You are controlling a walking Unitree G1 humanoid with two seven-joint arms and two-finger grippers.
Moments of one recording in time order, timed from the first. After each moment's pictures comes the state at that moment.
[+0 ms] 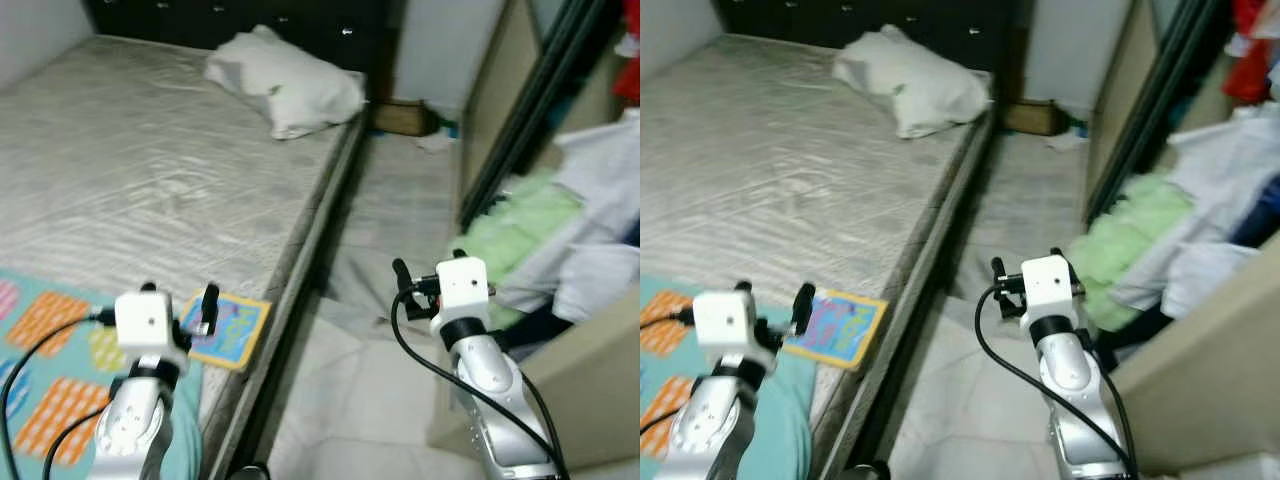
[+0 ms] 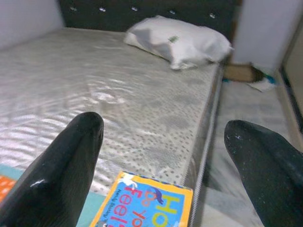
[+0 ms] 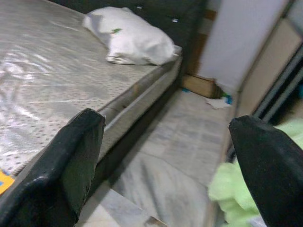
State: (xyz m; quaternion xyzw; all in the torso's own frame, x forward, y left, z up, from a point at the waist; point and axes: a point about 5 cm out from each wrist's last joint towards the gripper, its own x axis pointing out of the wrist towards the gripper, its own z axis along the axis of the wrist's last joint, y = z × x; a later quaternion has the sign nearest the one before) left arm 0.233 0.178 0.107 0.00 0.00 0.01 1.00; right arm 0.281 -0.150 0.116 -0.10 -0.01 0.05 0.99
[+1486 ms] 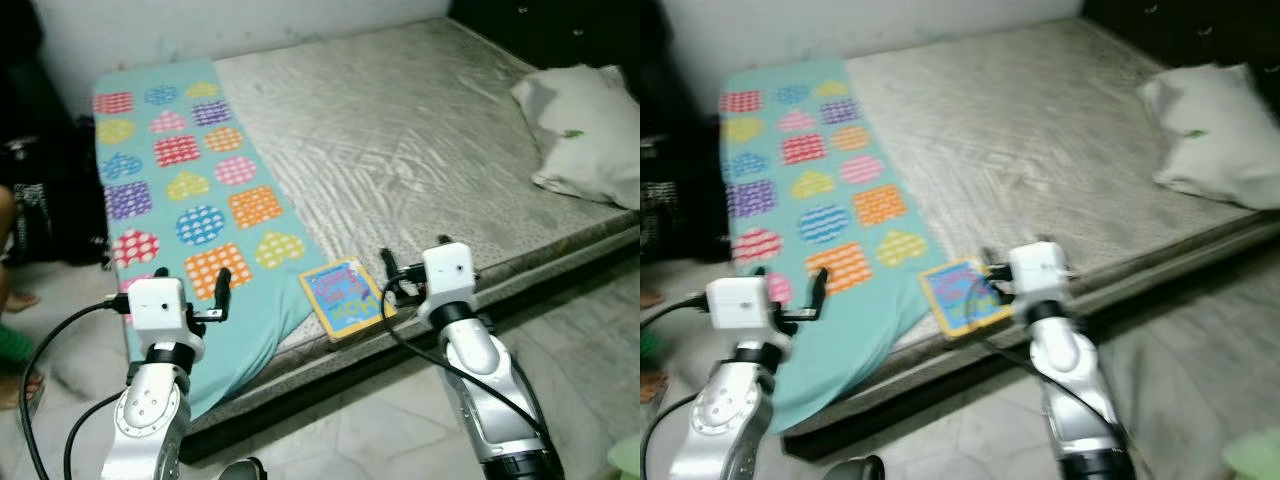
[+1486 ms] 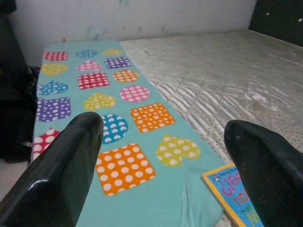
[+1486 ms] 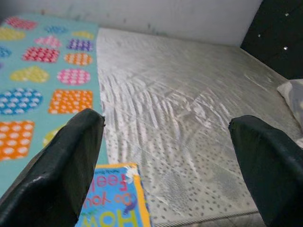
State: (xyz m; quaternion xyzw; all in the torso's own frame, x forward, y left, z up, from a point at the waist) left arm 0.244 0.166 0.113 -0.02 -0.02 0.01 1.00; right arm 0.296 -0.136 0.122 -0.10 -0.03 0.08 0.99
